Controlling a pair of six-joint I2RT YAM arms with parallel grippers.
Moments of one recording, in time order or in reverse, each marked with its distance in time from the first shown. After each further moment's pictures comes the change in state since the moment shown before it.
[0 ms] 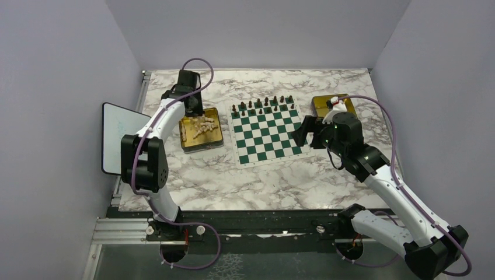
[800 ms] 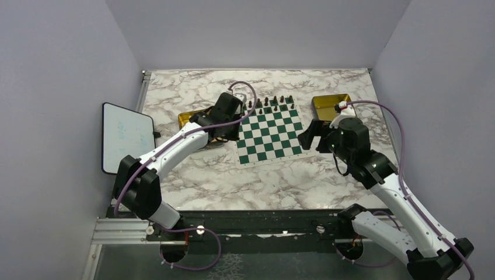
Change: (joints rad) left arm -0.426 -0.259 -0.189 -0.014 0.034 -0.036; right arm 0.000 -0.080 -0.012 -0.084 0.070 0.006
